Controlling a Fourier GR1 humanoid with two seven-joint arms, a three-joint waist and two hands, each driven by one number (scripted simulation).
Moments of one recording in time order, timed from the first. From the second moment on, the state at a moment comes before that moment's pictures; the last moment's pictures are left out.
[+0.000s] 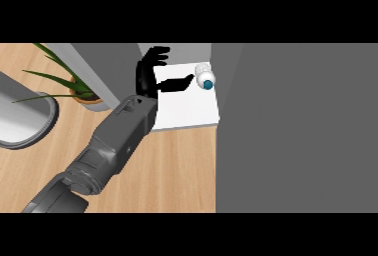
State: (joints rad) left arm -1.11 0.04 -0.28 -0.14 0.51 0.69 -0.52; right arm 0.86 -0.12 -0.02 -2.39 -0.25 0.50 -0.23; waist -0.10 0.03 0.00
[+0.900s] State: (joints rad) left arm -1.20 0.04 -0.22 -0.17 0.54 0.50 -0.65; right arm 0.88 -0.15 -0.04 -2.38 -0.28 0.55 -0.26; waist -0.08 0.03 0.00
